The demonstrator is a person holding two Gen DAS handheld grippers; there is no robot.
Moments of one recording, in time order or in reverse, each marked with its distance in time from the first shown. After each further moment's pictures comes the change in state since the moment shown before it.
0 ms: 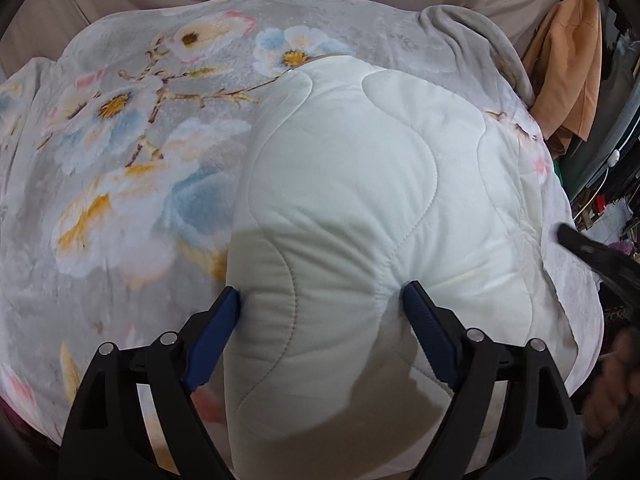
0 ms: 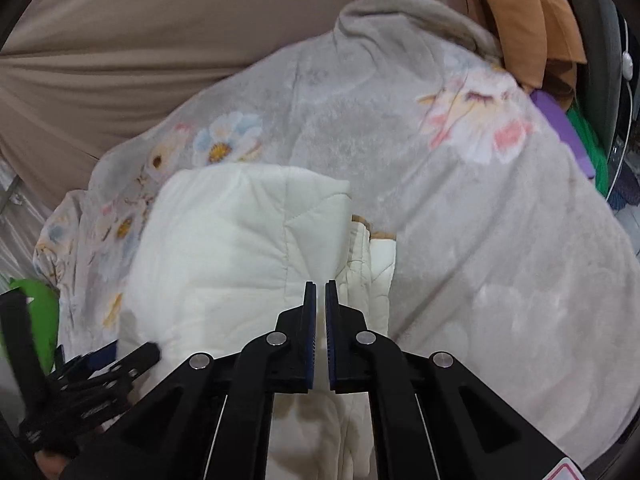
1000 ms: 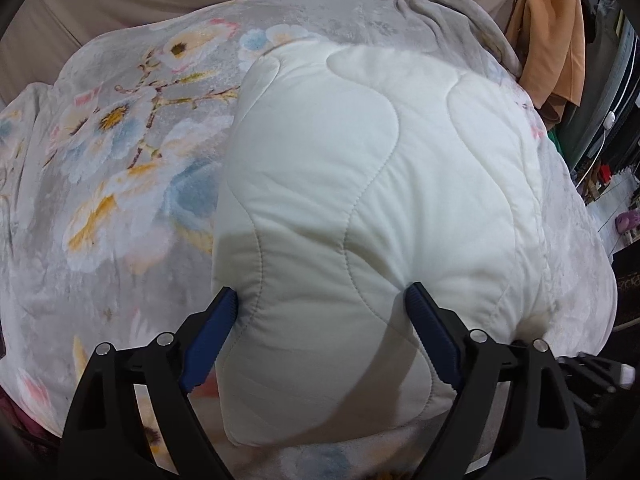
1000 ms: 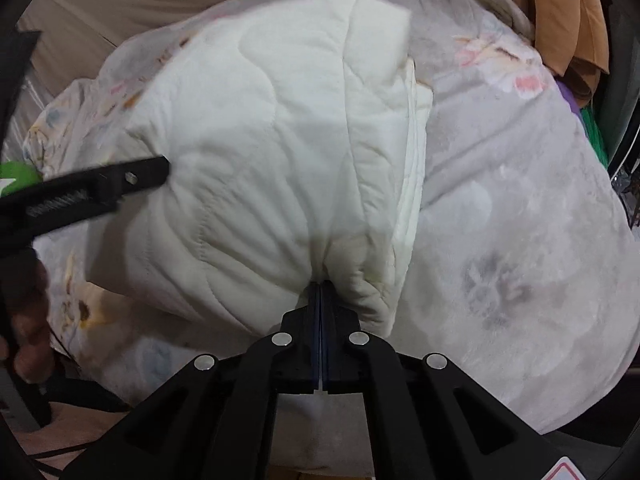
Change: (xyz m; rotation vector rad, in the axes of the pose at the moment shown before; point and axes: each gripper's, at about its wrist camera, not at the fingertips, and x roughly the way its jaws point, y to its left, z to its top) left arm -0.014 -0.025 -0.021 0.078 0.008 0.047; right arm 0.001 0.031 -0.106 -0.206 0.185 -0.062
